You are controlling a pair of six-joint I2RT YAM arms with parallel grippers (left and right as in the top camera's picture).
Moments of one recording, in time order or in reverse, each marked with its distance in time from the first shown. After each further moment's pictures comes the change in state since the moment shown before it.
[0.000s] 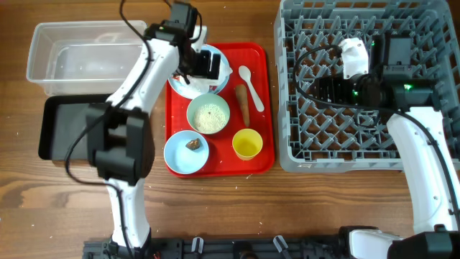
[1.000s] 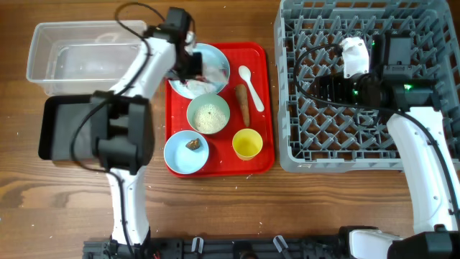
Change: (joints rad) left arm 0.067 0.074 0.049 -0.001 -0.018 -0.115; right arm 0.000 0.000 0.000 0.008 0.000 0.016
